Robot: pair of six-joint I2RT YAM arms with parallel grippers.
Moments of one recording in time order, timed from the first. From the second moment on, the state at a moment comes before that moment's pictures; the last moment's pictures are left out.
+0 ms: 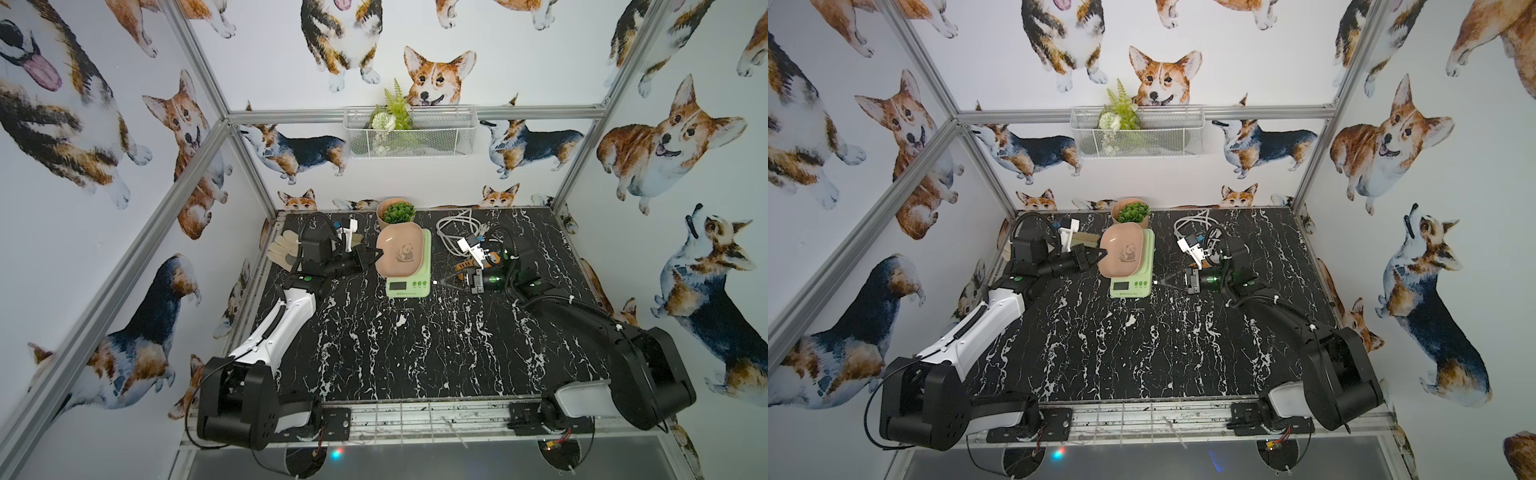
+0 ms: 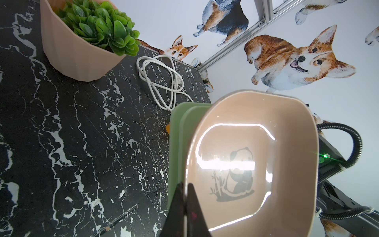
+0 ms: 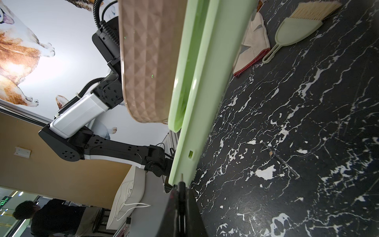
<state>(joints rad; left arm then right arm) -0.20 1.31 0.93 -0.03 0.72 -0.63 0.41 1.36 0.82 0.18 -1.12 0.60</state>
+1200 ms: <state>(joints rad) -0.20 1.31 0.92 -0.01 0.73 -0.65 0.42 1.40 0.91 0.10 -1.10 0.55</state>
